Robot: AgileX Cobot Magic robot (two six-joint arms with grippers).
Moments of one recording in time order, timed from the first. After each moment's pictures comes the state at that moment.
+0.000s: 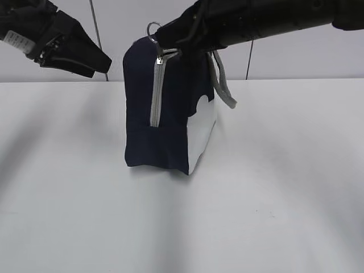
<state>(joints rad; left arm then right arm) -0.10 1.72 -1.47 -0.82 1.13 0.75 0.38 1.67 -1.33 -1.87 -0.54 1.51</state>
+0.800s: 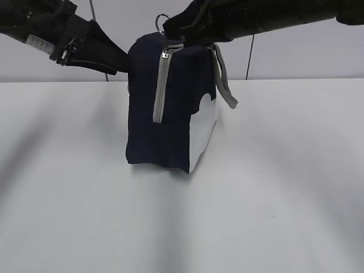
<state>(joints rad) -0.14 1.76 -1.47 -0.95 1.13 0.92 0.36 1.67 -1.35 -1.88 -0.51 1.59</state>
